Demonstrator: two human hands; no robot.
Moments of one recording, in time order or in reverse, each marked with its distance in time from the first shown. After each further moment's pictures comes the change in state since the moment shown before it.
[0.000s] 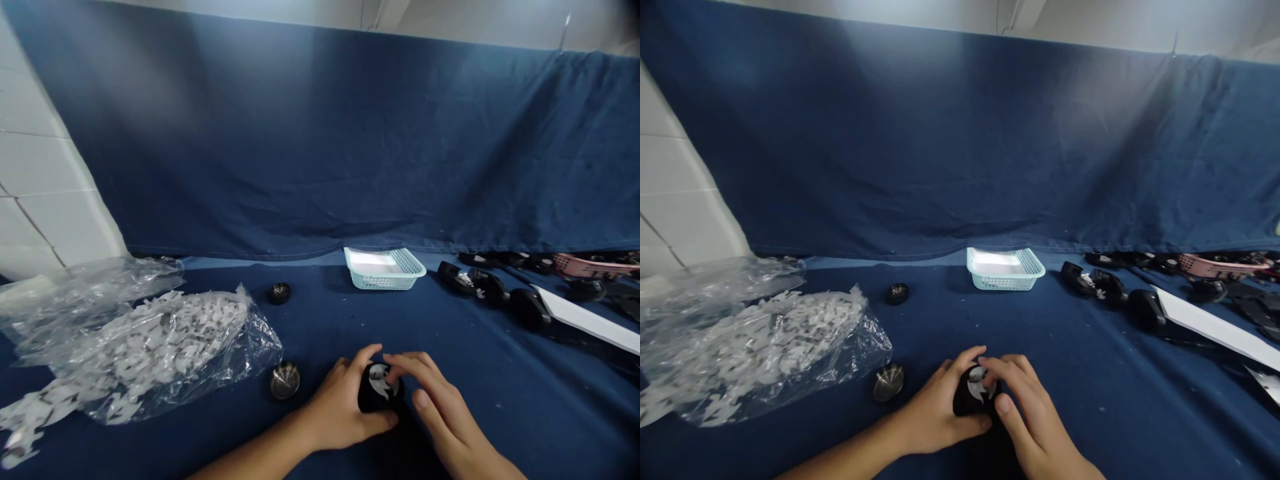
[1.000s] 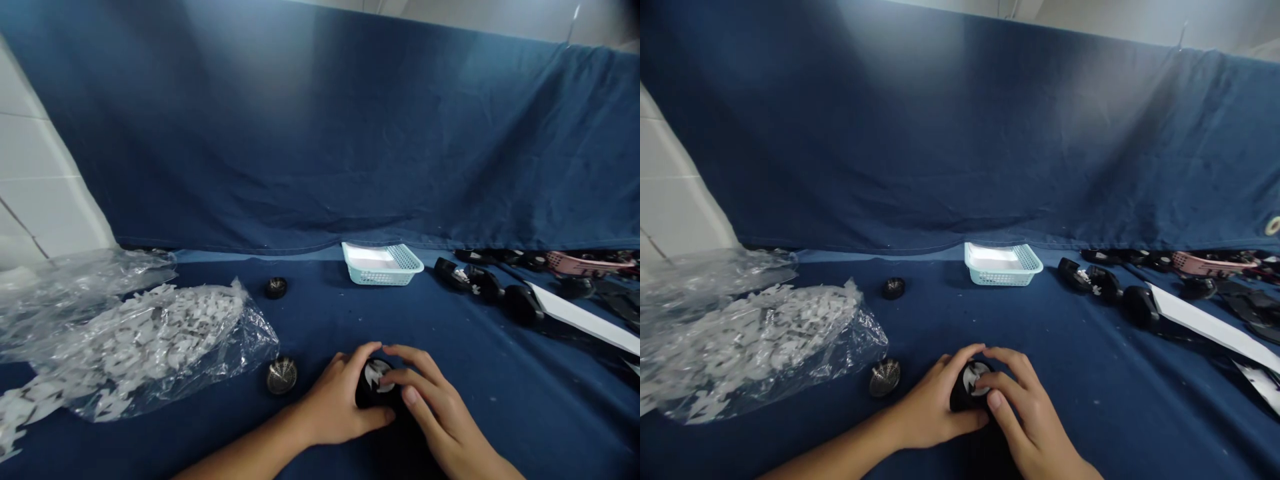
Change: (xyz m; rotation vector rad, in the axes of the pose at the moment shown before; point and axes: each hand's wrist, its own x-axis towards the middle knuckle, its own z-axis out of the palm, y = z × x) left_hand 0.001 0.003 -0.003 0.027 -0.012 0.050; right_hand -0.005 -0.001 0.001 -0.143 -0.050 0.071
